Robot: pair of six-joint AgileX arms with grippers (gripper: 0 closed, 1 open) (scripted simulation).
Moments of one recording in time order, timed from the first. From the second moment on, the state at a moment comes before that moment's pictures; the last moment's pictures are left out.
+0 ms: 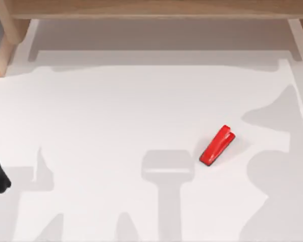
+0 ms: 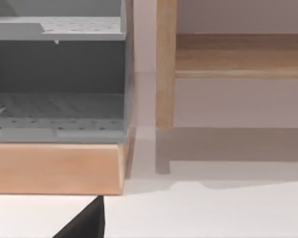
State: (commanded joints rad) left arm 0.00 0.00 0.00 0.00 0.00 0.00; right arm -0.45 1.73 1.04 0.41 -0.32 -0.27
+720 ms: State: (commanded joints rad) left arm 0.00 0.00 0.00 0.00 0.00 0.00; right arm 0.25 1.97 1.55 -0.78 -0.08 0.82
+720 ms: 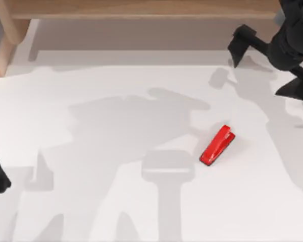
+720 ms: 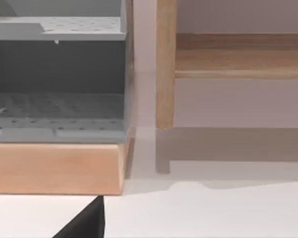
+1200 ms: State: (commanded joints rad) left arm 0.00 0.00 0.00 0.00 0.00 0.00; right arm 0.50 2.12 1.73 -1.17 0.00 1.18
